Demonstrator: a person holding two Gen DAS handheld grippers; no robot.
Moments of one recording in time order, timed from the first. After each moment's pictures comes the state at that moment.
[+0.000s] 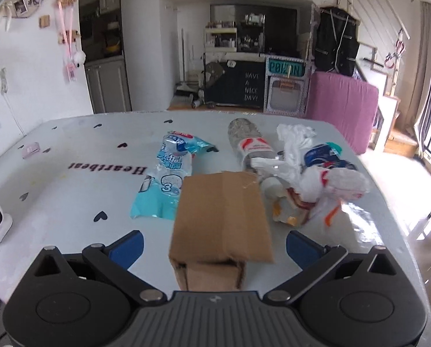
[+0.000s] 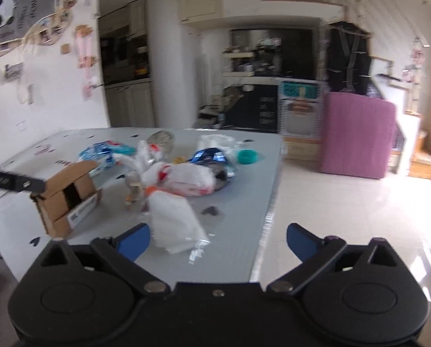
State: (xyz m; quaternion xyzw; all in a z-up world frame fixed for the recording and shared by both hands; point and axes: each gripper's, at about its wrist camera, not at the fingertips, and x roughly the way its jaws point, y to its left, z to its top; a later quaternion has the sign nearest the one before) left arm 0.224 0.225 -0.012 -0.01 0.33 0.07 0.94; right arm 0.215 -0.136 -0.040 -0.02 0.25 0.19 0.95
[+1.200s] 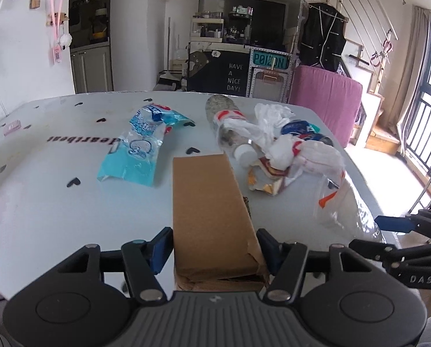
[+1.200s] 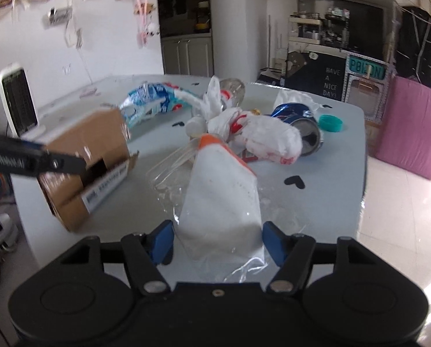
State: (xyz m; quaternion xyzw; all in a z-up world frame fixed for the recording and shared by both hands) left arm 0.191 0.207 -0.046 -0.05 0.34 0.03 0.94; right arm 0.242 -0.064 -0.078 -0.07 0.31 0.29 0.90
